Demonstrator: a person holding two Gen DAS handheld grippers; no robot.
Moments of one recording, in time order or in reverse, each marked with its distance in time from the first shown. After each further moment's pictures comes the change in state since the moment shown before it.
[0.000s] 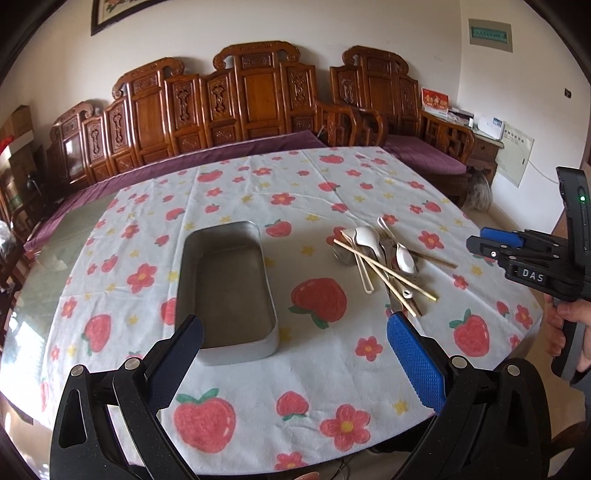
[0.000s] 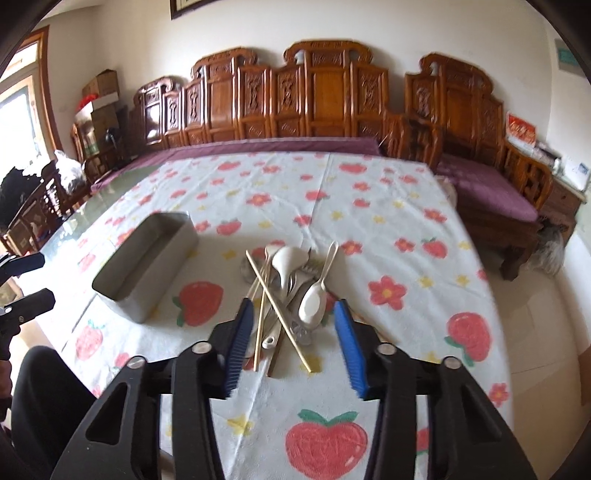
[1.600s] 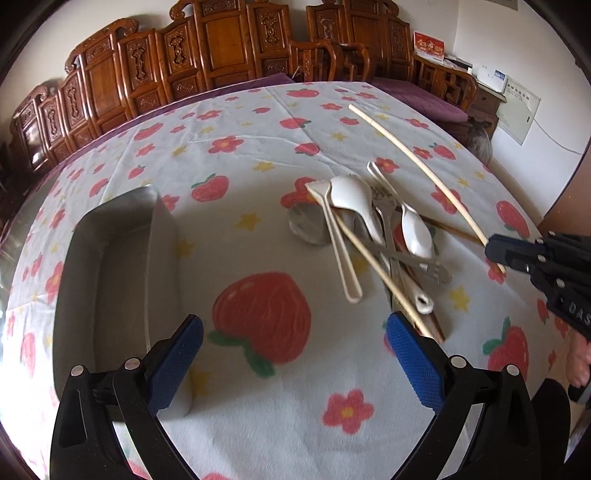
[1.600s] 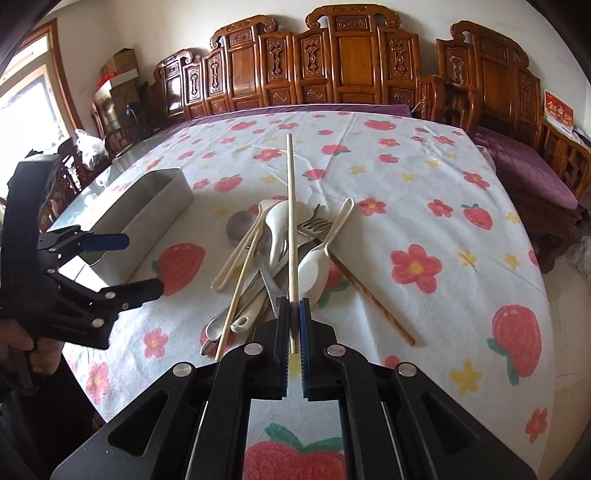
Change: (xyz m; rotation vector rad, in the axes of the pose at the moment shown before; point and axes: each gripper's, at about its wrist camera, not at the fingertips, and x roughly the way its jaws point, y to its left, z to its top) left arm 0.159 -0.053 0.023 0.052 0.195 -0.056; right arm 0.064 -0.035 -0.015 -0.028 0.092 0.120
